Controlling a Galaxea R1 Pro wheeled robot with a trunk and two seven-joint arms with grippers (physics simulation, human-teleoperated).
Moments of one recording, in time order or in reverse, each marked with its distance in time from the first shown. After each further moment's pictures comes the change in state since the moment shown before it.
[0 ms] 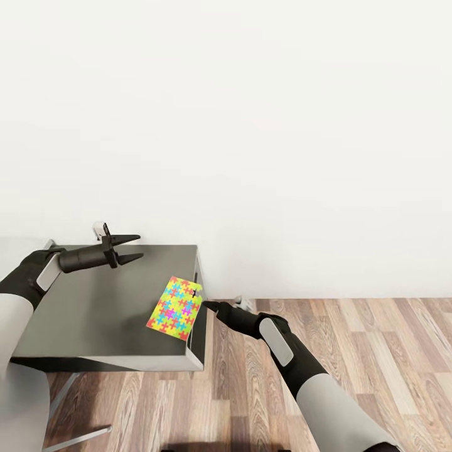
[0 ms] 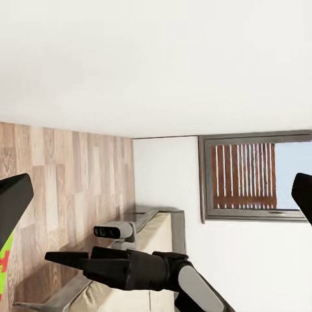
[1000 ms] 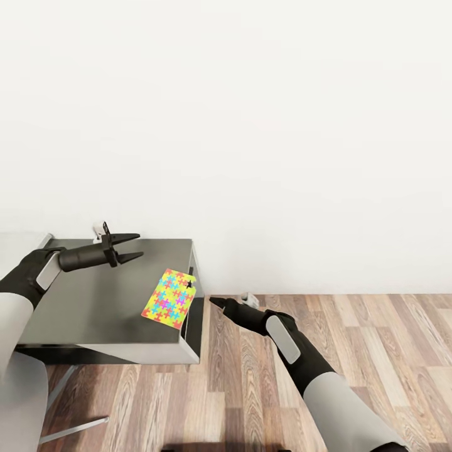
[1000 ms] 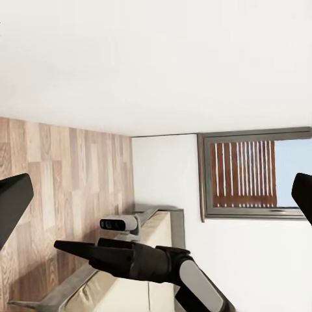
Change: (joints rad) left arm -0.005 0.000 0.000 0.000 0.001 0.000 0.000; right arm -0.001 -0.037 0.000 -0.029 -0.007 -0.003 0.004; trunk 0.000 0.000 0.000
